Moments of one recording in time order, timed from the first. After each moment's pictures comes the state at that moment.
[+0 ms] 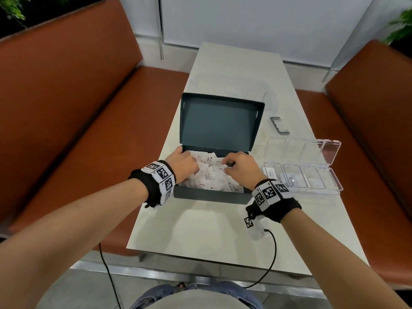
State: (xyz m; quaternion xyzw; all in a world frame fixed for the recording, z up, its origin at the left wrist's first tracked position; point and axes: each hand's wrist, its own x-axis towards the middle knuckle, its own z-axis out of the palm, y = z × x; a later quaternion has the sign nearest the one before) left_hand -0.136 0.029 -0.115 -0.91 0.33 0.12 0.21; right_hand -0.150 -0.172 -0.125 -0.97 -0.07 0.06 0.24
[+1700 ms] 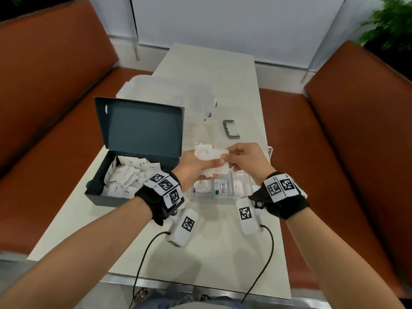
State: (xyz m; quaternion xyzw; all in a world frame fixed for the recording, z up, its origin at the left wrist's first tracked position) left_hand -0.144 -0.216 -0.091 -0.60 -0.08 0.19 -0.78; right_hand -0.135 -0.380 -0.066 -0.81 0.04 0.08 0.58
